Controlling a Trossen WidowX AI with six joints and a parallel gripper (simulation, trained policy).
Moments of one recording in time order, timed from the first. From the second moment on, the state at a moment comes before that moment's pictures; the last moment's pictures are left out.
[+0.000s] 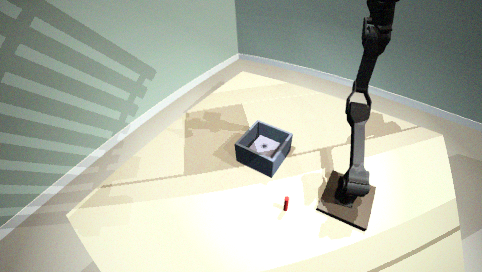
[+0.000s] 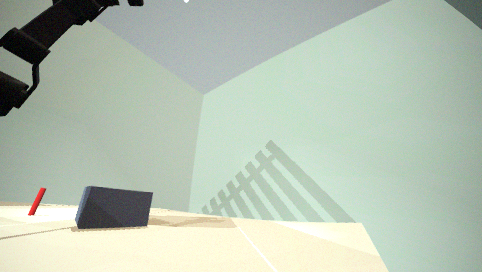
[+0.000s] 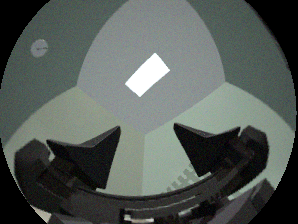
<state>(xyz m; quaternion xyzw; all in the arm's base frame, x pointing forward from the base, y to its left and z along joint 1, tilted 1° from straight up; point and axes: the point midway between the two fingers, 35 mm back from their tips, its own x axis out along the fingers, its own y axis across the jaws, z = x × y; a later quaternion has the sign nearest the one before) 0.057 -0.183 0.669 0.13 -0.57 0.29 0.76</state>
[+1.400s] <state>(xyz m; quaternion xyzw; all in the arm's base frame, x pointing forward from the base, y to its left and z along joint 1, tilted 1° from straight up) 0.122 0.147 0.448 -0.08 -0.02 0.40 0.91</state>
